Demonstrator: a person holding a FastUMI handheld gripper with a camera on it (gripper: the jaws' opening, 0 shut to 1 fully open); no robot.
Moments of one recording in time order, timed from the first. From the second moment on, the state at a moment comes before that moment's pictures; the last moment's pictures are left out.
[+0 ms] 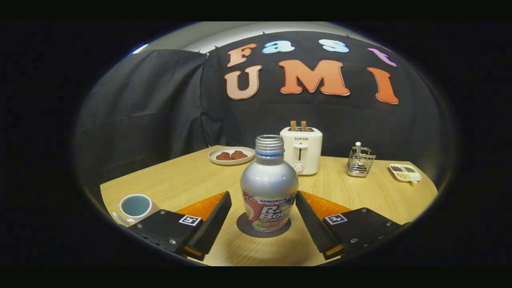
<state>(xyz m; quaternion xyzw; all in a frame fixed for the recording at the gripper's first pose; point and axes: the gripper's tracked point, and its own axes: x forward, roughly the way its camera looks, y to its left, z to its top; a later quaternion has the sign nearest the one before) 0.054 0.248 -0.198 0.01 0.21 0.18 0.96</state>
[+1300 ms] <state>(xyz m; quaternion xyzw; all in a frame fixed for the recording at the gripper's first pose) -0.048 0.169 -0.034 0.01 0.03 0.12 0.99</state>
